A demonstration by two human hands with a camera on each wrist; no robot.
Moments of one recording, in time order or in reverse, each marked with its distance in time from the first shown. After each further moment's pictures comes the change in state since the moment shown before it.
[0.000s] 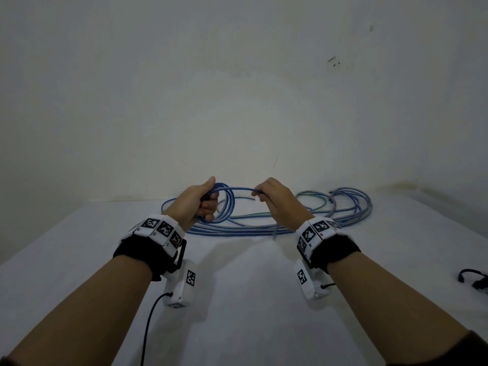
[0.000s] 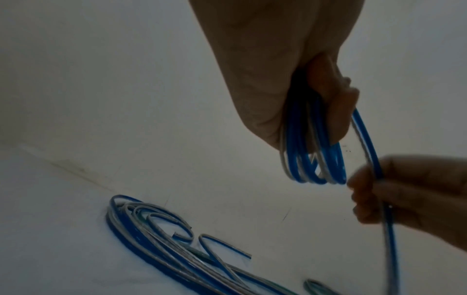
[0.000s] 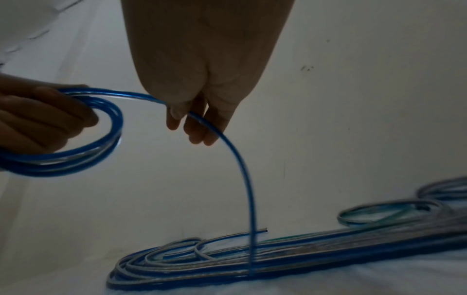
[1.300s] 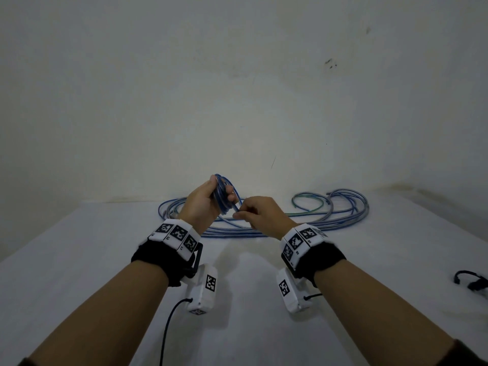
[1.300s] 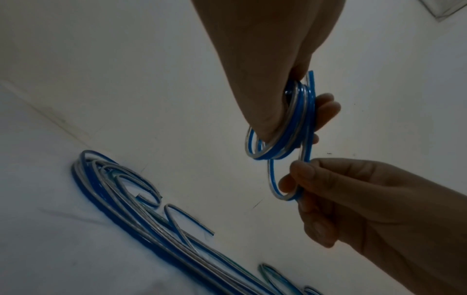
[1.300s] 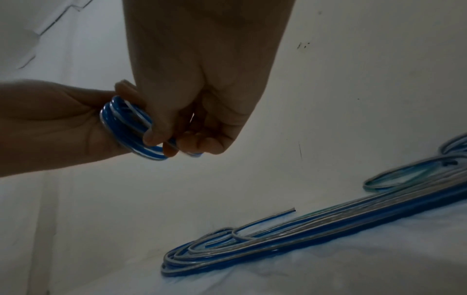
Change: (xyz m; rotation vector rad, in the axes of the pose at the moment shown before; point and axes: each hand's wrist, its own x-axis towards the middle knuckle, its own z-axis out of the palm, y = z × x) left_hand 0.018 -0.016 0.027 -0.410 0.032 0.228; right_hand -0.001 -0.031 0.015 0.304 -0.139 0.272
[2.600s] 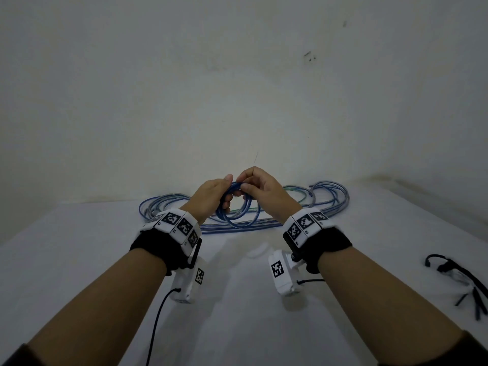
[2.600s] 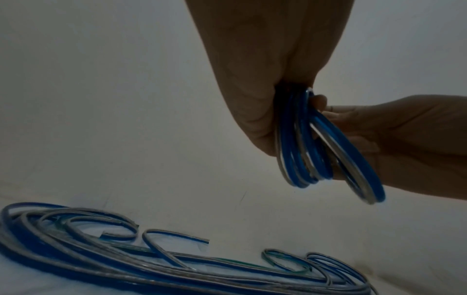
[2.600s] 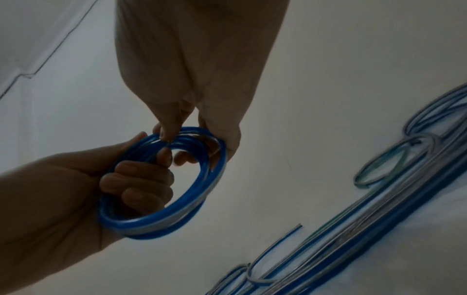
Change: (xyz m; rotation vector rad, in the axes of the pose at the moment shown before) left_hand 0.007 -0.013 0.036 0.693 -0.087 -0.029; right_hand -0.012 -0.001 -0.044 0.427 0.098 -0.040
